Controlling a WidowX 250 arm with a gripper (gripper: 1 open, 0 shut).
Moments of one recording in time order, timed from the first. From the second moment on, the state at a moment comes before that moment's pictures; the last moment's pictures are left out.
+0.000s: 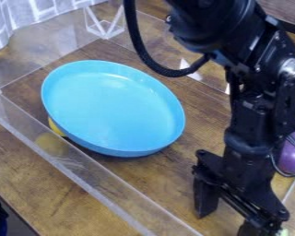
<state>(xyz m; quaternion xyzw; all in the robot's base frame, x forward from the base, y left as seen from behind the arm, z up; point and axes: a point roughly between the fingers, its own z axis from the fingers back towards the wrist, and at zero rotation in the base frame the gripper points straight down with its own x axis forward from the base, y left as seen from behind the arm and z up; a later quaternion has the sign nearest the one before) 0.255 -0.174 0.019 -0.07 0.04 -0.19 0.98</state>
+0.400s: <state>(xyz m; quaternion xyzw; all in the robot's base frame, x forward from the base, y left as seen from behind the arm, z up) 0.254 -0.175 0.019 -0.07 0.05 -0.19 0.98</state>
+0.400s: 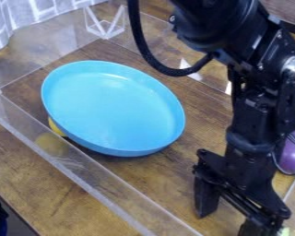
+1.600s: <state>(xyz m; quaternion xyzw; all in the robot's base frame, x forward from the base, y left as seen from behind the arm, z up) 0.251 -0.179 0.019 -0.07 0.09 -0.23 0.97</state>
